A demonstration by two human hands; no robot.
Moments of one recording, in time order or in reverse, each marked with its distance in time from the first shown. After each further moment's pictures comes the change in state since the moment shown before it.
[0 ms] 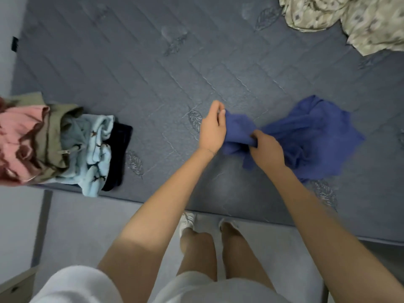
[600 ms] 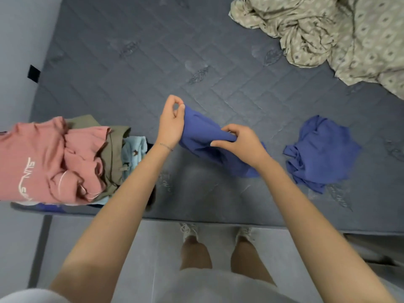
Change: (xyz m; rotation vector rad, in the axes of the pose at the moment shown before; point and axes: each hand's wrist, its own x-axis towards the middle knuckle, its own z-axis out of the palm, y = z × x) left_hand 0.055 -0.043 -0.278 -0.142 -0.021 0.093; right_hand -0.041 -0.267 0.000 0.465 -0.049 -0.177
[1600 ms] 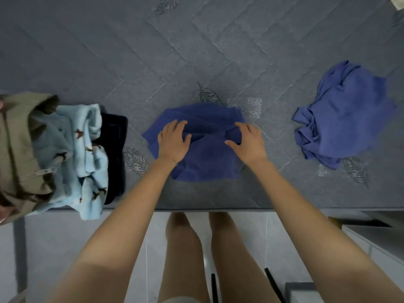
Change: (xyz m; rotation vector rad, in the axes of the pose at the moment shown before) left_hand -0.027 -0.217 0.132 0.707 -0.444 -0.219; right_hand 0.044 0.256 0.061 -0.442 0.001 0.382
